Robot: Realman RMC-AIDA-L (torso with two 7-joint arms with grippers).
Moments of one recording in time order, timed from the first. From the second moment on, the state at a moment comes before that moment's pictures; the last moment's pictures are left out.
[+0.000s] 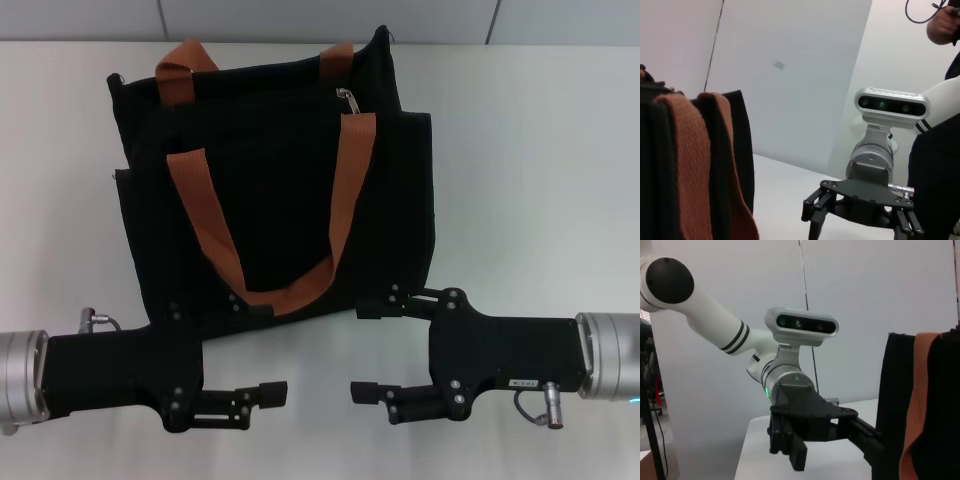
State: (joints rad) left arm -0.38 -2.05 0.75 0.43 1.96 1.83 -1.01; right arm 0.51 2.09 -1.07 -0.28 -1.69 -1.63 0.83
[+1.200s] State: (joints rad) left arm -0.38 -2.04 0.75 0.43 1.97 1.83 -1.01; right arm 0.52 2.09 -1.06 -0.28 -1.69 -1.62 0.82
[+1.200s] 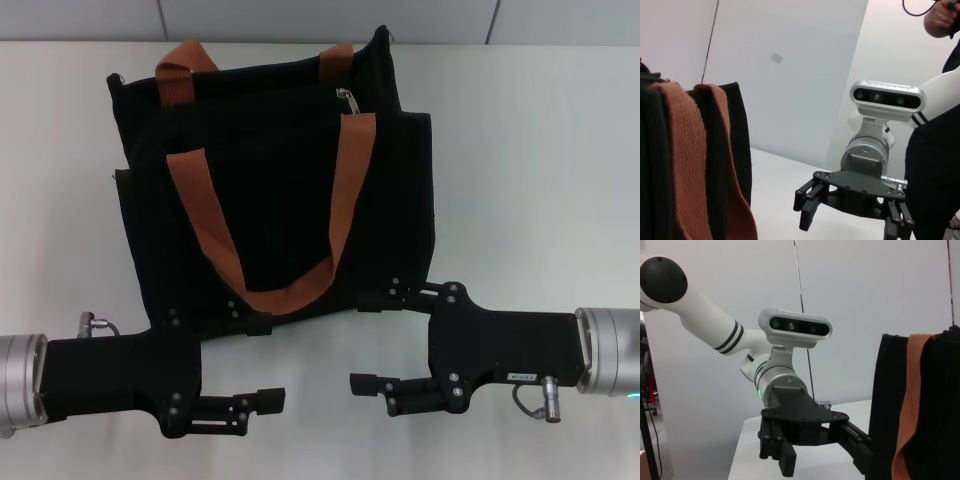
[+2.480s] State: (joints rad) left arm -0.37 -2.04 0.75 0.43 1.97 1.82 -1.01; right arm 0.52 2.09 -1.06 -0.28 -1.68 -1.61 0.82
